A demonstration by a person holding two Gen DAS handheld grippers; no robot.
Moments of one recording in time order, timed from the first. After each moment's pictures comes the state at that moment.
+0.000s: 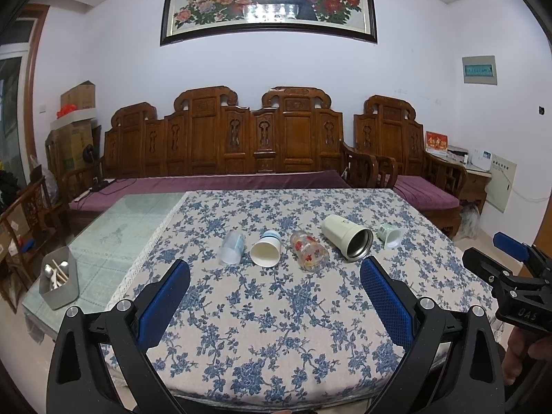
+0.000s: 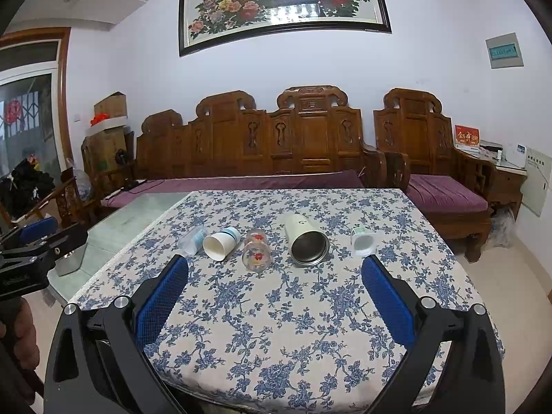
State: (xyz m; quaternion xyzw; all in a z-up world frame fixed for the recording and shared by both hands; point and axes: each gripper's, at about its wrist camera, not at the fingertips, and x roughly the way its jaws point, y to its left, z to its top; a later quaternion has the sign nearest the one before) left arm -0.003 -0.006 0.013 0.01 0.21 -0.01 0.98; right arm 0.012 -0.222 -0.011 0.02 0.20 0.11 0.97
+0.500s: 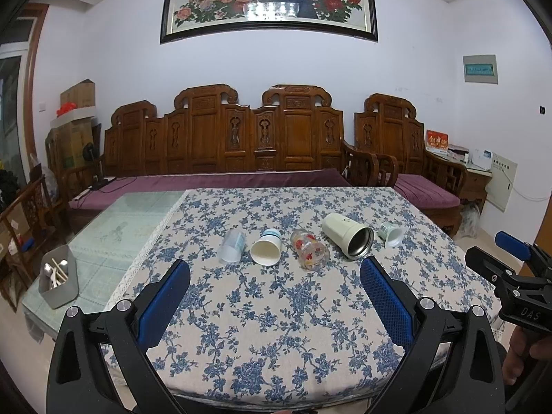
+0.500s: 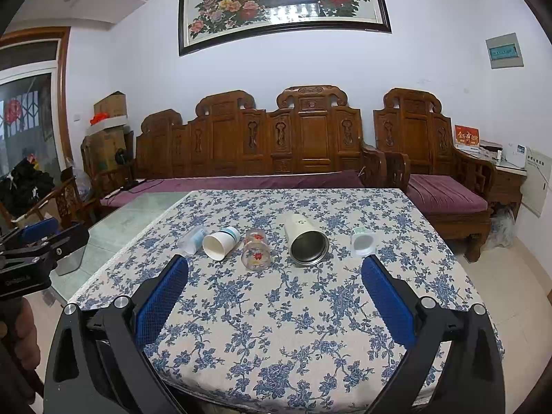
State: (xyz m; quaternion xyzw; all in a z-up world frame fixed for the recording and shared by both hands) left arm -0.001 -0.004 0.007 0.00 0.22 -0.01 0.98; right arm 0.012 -0.221 -0.012 0.02 0.21 0.11 0.97
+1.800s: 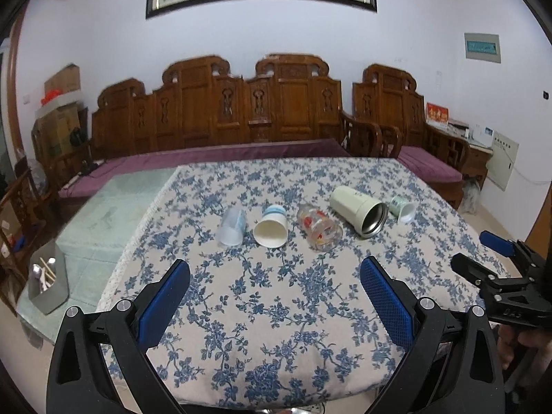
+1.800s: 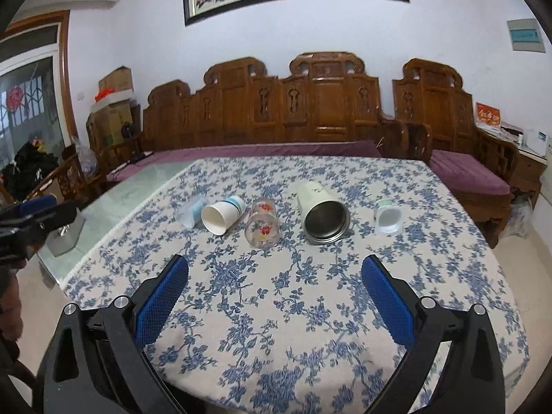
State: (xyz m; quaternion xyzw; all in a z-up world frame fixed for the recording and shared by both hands) left arm 0.063 0.021 -0.023 0.01 0.29 -0.03 0.96; right arm 0.088 -0.202 -0.066 0.01 0.27 0.14 0.95
